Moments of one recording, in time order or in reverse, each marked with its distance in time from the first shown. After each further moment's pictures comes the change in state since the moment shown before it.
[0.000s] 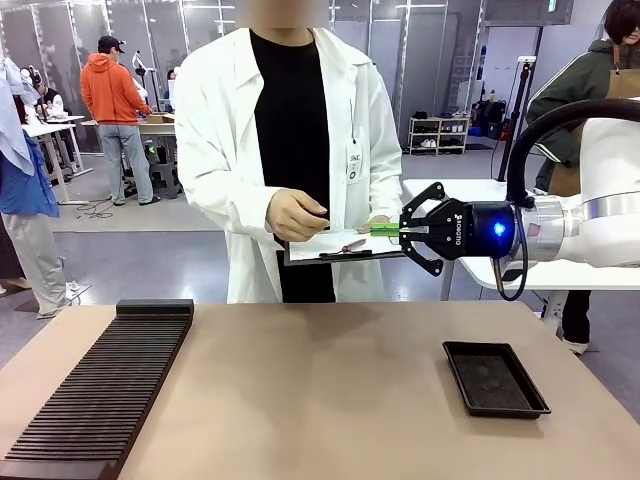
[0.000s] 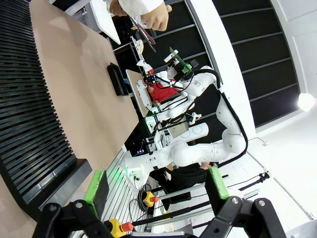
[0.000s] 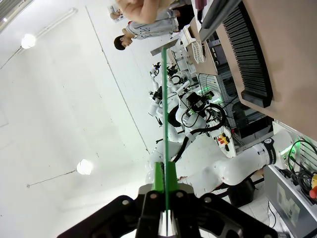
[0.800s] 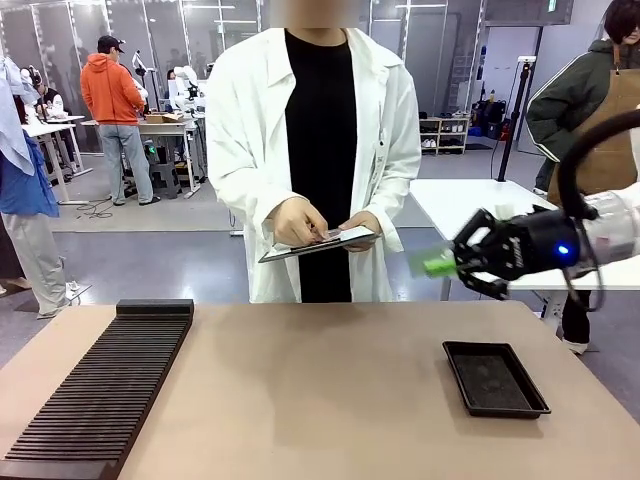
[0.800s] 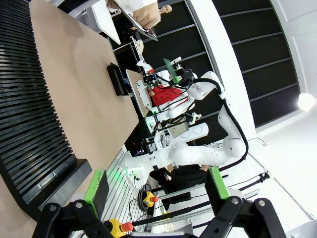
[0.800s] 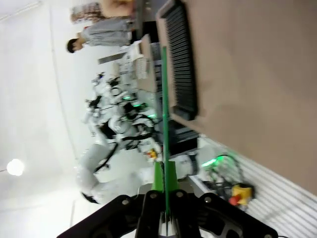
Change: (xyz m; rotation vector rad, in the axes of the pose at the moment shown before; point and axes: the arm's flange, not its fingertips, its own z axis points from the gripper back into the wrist) left arm 0.000 0.000 0.000 0.000 0.000 0.000; right arm -0.017 -0.017 0.082 -0.313 -0.101 0.267
